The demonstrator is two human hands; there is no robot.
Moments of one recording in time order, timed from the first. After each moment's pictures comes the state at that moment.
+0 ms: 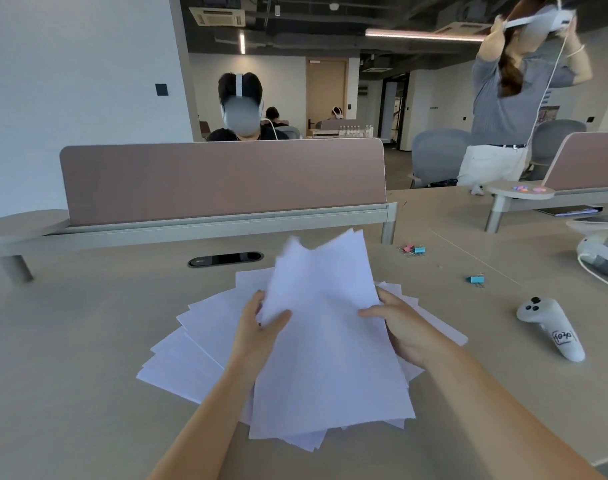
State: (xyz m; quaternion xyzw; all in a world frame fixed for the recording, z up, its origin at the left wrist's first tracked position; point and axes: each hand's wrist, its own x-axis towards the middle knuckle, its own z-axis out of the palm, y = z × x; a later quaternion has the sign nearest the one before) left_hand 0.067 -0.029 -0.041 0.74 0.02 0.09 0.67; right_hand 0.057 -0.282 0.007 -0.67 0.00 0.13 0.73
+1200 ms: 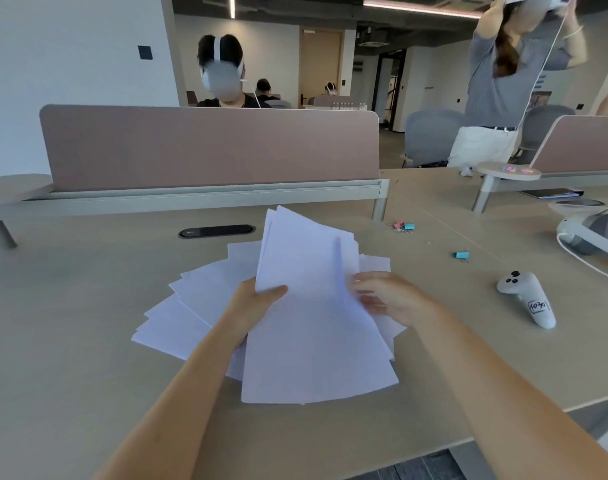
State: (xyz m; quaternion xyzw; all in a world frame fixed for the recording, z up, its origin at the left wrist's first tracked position) left_hand 0.063 -0.024 -0.032 0.76 0.02 -0.03 0.65; right_hand 0.068 -0.288 -0.001 -0.75 0.13 0.12 0.64
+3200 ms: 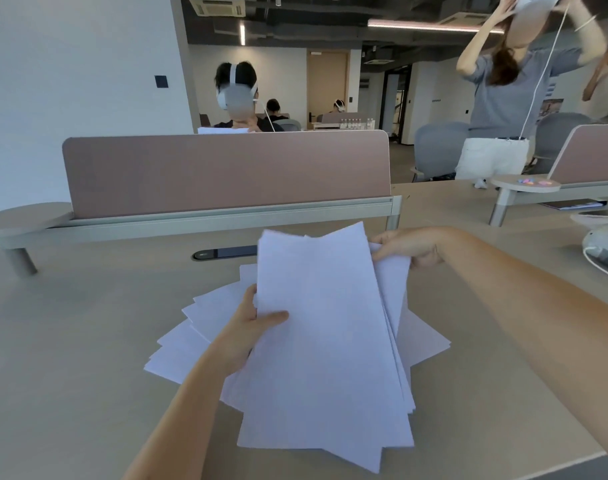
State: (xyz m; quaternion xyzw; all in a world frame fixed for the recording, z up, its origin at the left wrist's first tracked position) left_hand 0.072 0.008 -0.036 0.69 -0.04 -0.07 0.72; right_hand 0.134 -0.304 0.105 -0.86 -0.05 0.25 0.44
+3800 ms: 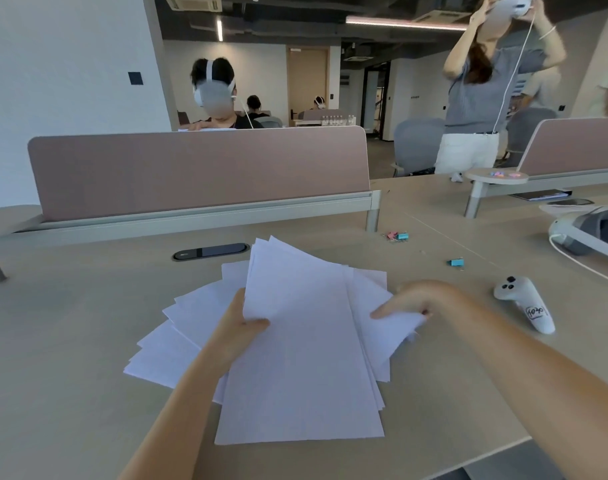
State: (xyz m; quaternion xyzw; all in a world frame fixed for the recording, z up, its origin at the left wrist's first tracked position) left_hand 0.067 -0.005 -0.041 0.78 -0.03 -0.02 0.62; right_hand 0.100 -0.346 0.017 -0.93 0.15 0.23 0.24
